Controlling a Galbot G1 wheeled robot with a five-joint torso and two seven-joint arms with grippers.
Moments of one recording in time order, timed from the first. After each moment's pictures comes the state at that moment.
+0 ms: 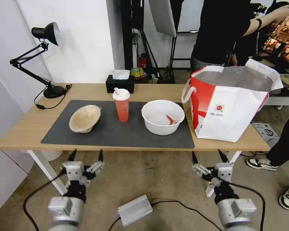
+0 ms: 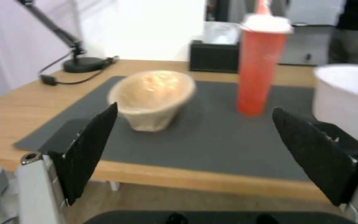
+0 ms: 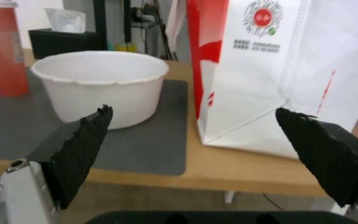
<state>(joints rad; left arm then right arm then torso) 1.71 -1.56 -0.59 -2.42 -0.06 0.25 -0.08 -1.73 1.43 0.58 2.36 0.07 -0.18 0.04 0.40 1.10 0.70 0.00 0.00</state>
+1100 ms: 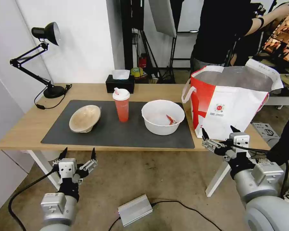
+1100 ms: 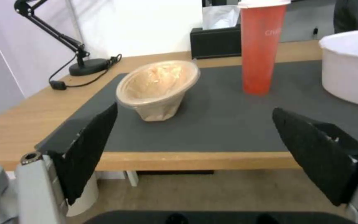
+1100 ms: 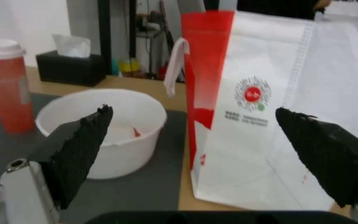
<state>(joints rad) 1.79 -1.50 -0.58 -2.41 0.04 0.20 -0.07 -1.53 1.22 0.61 2.50 0.28 -0.49 0.17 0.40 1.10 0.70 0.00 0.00</state>
